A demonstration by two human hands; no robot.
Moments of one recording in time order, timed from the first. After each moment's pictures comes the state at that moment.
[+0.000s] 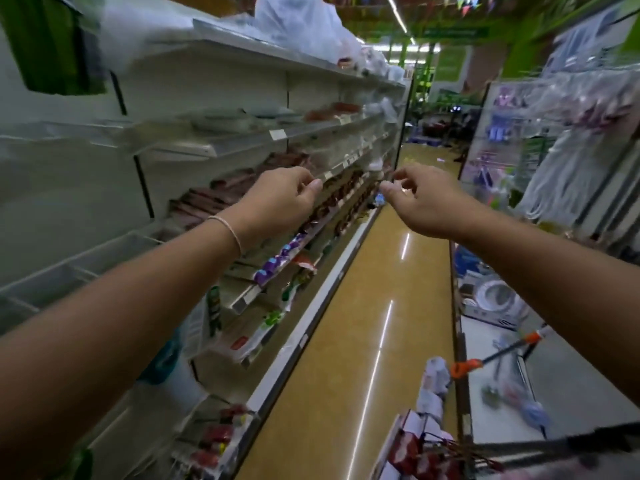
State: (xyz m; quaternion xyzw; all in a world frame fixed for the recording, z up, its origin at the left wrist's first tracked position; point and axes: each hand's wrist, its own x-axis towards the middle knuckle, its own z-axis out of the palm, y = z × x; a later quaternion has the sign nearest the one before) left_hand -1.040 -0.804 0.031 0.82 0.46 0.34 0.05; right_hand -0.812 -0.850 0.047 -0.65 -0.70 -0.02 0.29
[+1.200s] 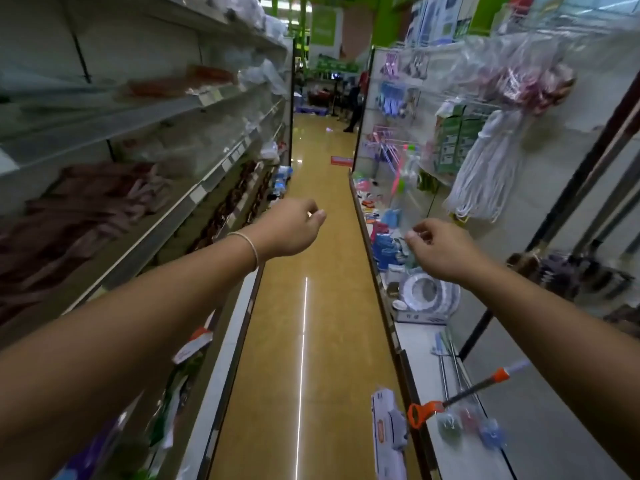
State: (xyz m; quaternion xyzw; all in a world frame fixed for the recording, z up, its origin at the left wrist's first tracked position) left_hand -0.736 -0.296 -0.041 0.90 0.34 0.22 0.17; right_hand -0.531 -0.447 -0.045 -0.85 -0.47 0.01 0.25
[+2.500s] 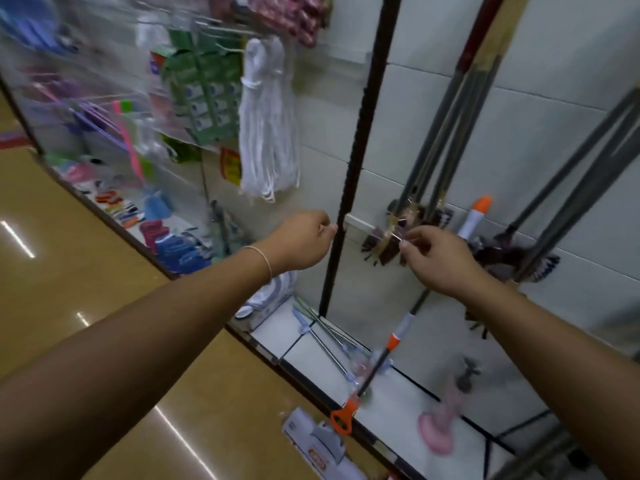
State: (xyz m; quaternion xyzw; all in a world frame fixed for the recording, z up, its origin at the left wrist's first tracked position) left_hand -0.226 -0.147 -0.103 0.95 -0.13 0.08 0.27; right_hand -0.248 -0.380 -0.089 -0.96 -0.05 -0.07 0.26
